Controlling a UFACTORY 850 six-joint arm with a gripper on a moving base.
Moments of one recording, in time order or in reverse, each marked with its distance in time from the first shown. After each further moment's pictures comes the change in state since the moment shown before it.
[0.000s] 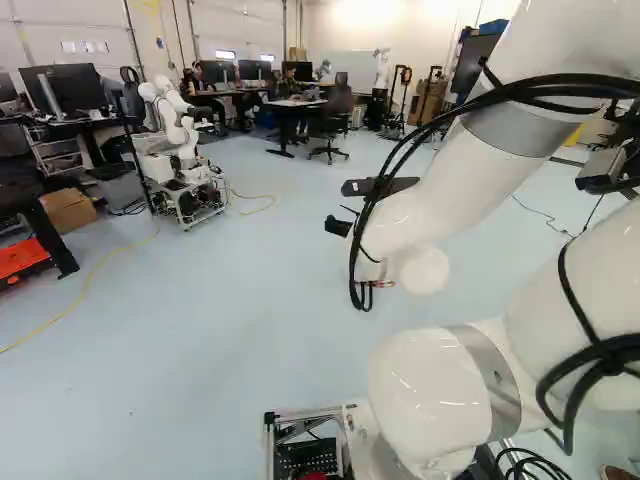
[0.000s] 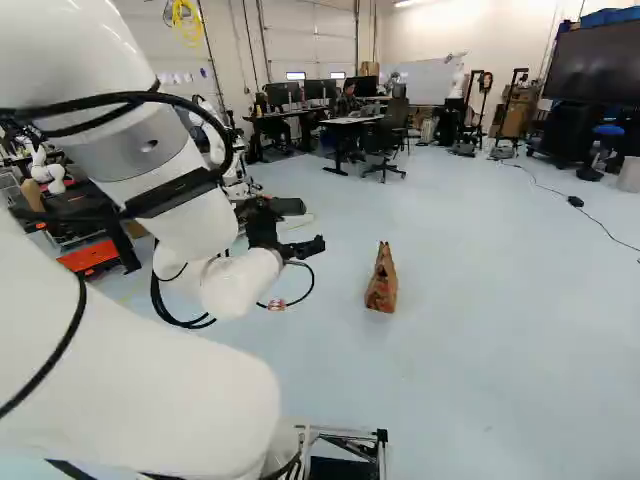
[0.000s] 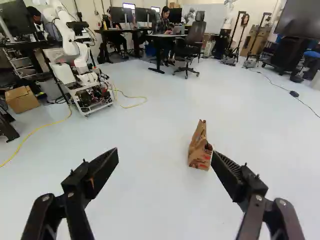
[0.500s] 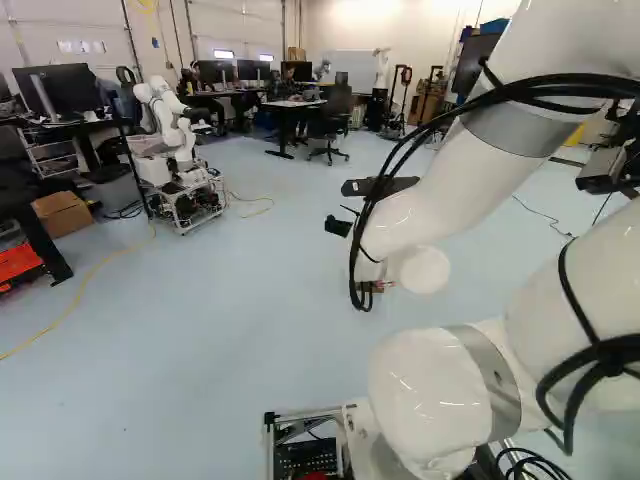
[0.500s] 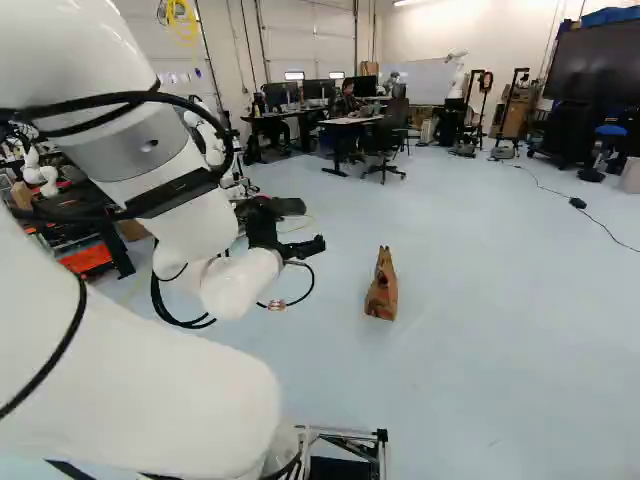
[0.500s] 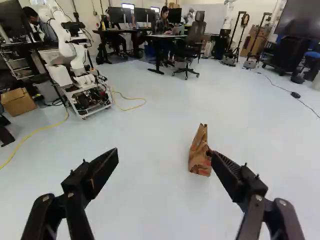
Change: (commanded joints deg) arm 0.0 0.0 0.0 0.0 0.0 0.0
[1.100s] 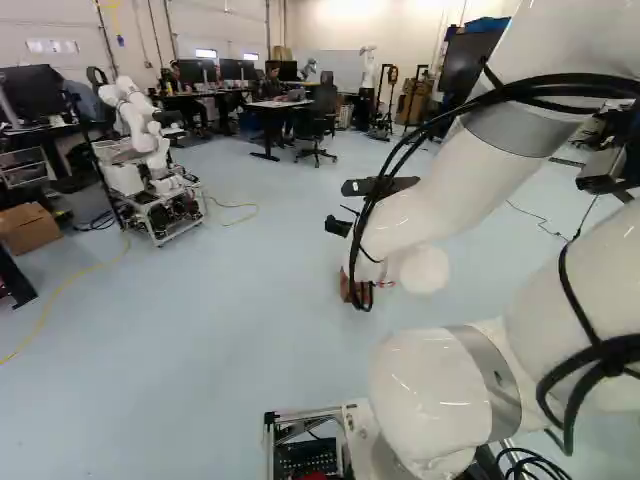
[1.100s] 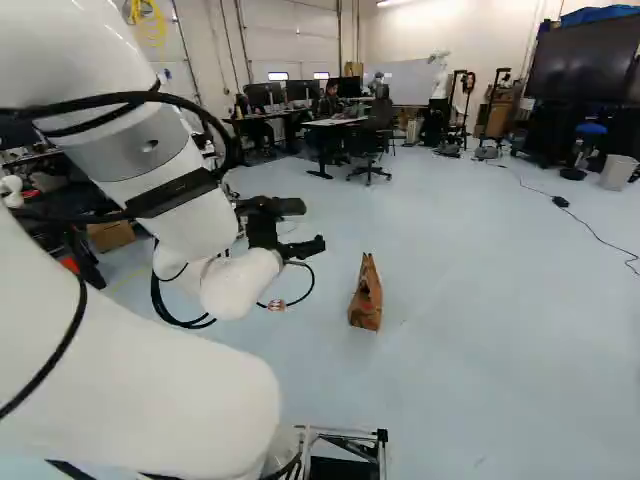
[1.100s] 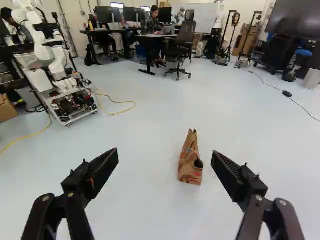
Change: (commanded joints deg) arm 0.0 0.0 0.0 0.0 0.0 0.0
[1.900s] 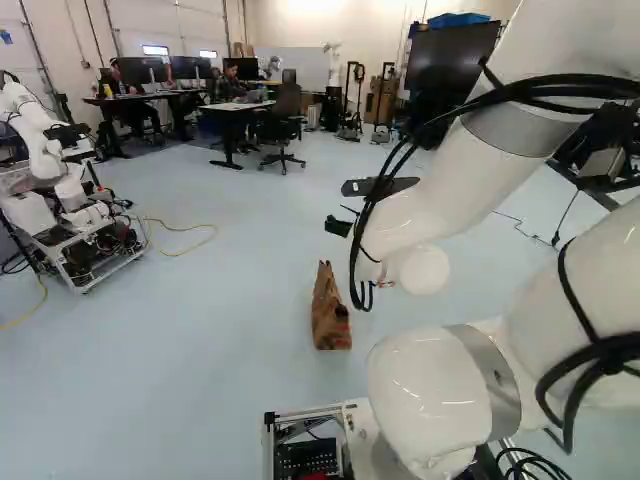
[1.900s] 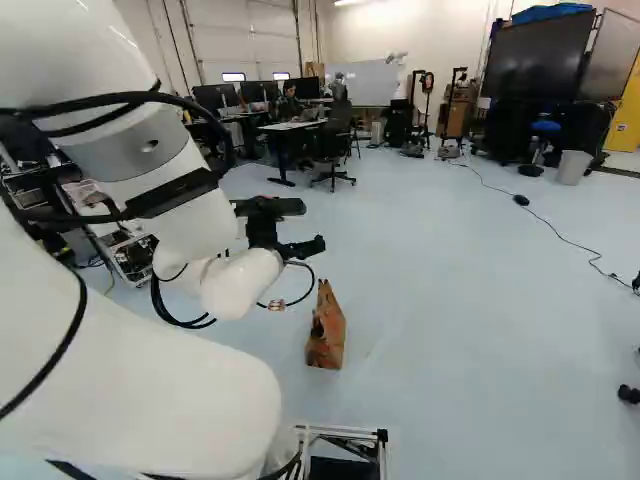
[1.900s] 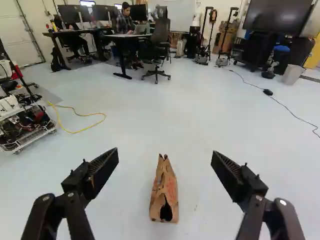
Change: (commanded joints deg) arm 0.0 0.0 0.0 0.0 0.0 0.0
